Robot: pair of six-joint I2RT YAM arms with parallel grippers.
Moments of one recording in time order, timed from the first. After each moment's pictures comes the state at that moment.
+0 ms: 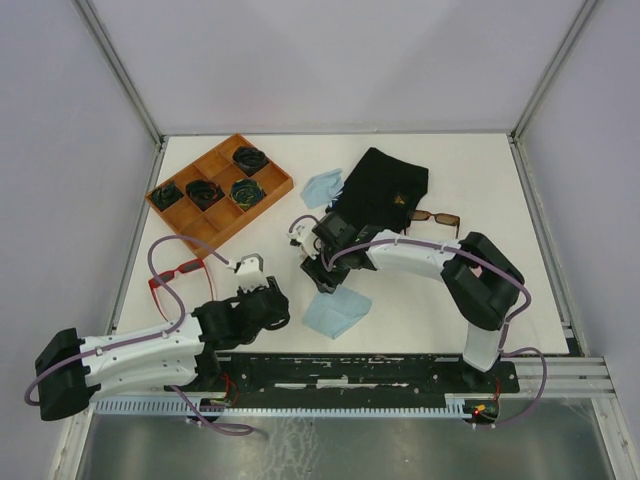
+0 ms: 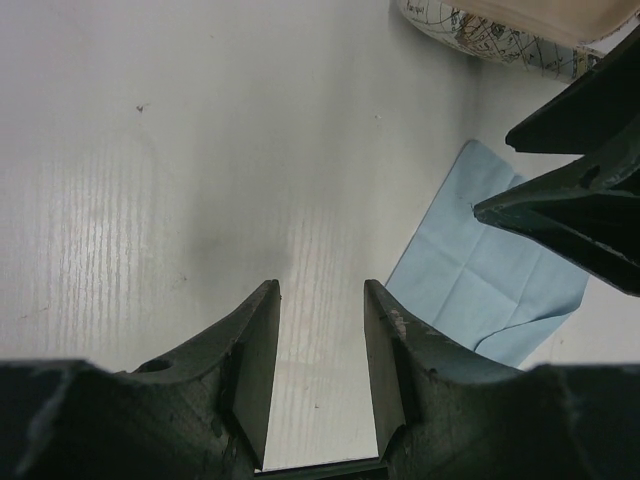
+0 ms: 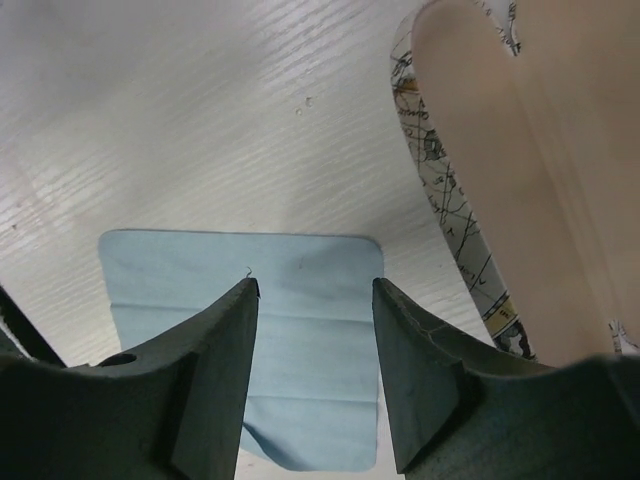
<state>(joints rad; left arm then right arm) -1.11 0.86 0.43 -0.48 -0.65 -1.13 0.89 1.82 1.19 -0.40 -0.21 -0.08</state>
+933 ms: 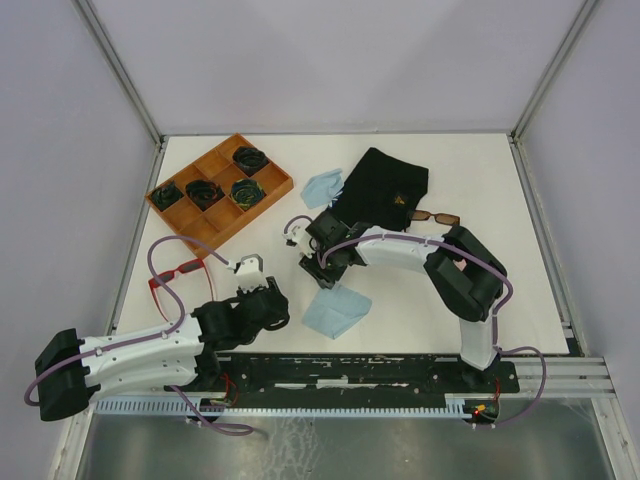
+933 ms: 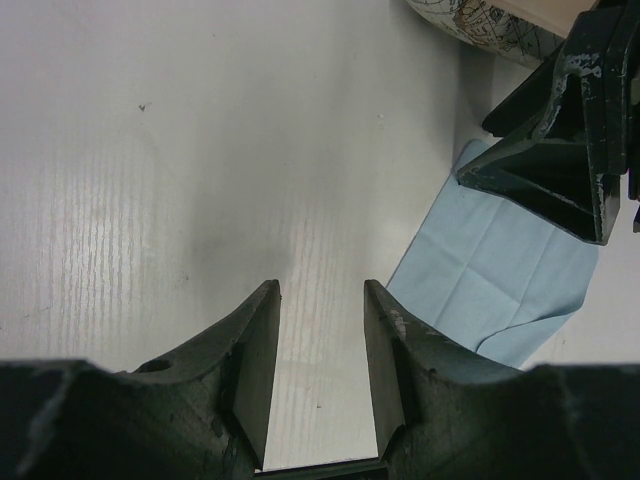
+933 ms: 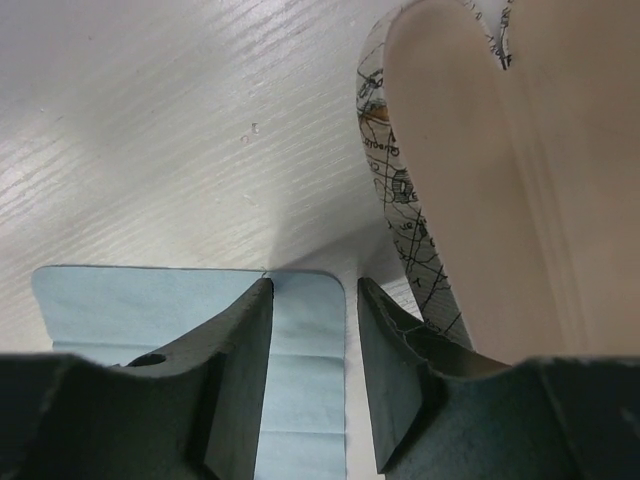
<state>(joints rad) -1.11 0.84 0.42 -0.48 -0.65 -1.13 0.89 1.94 1.27 -0.44 -0.15 -0.11</state>
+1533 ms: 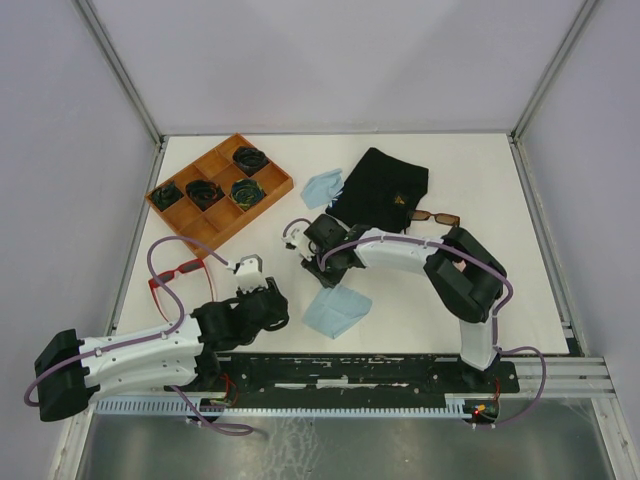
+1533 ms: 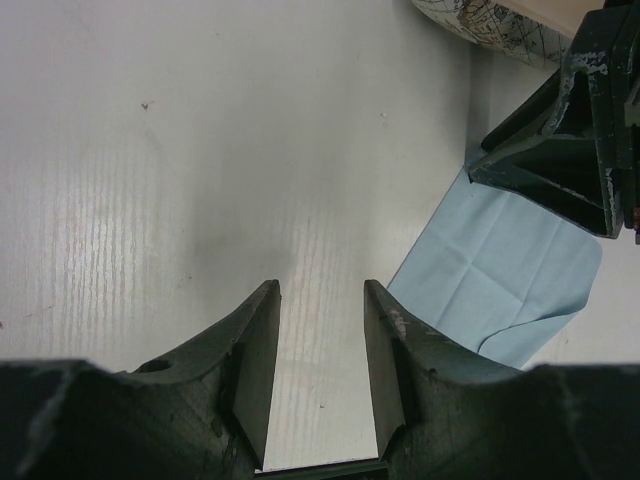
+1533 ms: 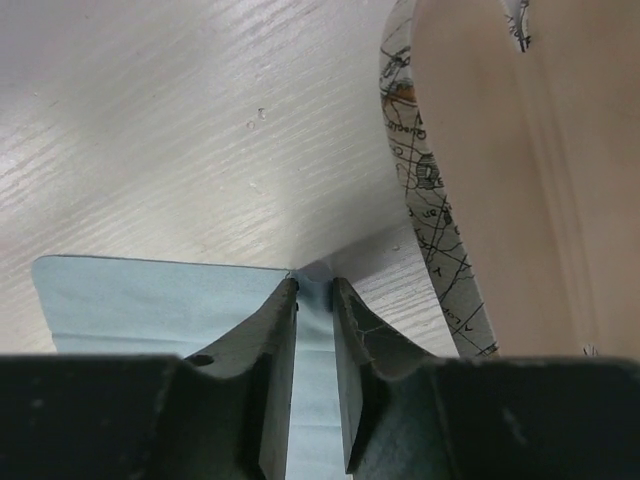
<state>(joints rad) -1.11 0.84 0.41 -0.48 -0.65 -1.13 0.90 1.94 1.27 -0.46 -0.11 -0.13</state>
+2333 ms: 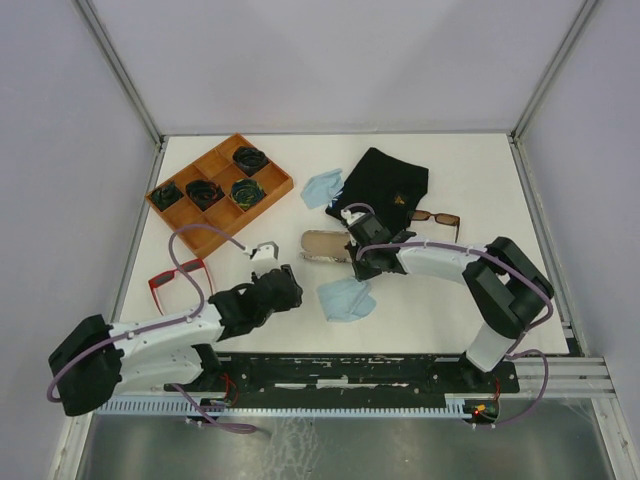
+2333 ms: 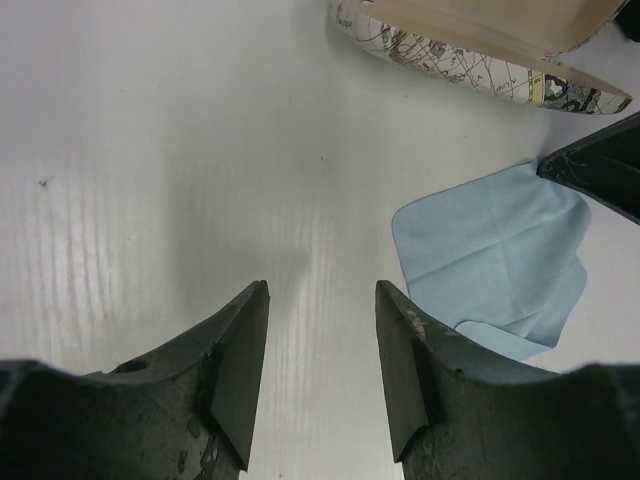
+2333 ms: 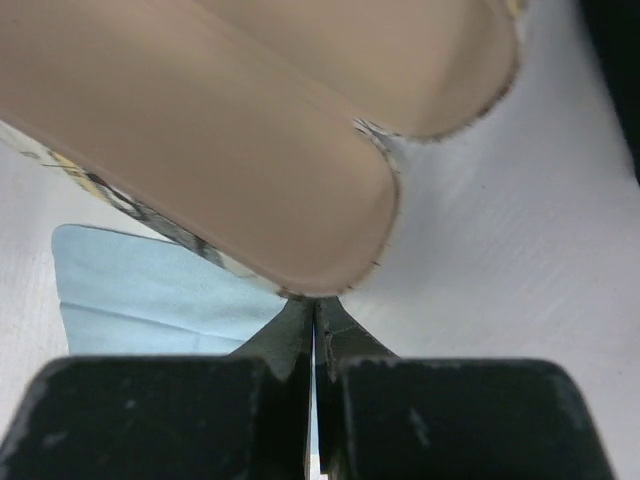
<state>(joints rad) -0.99 0.99 0.41 -0.22 -0.52 -0.96 0.75 1.71 0.96 -0.29 0.03 0.30</state>
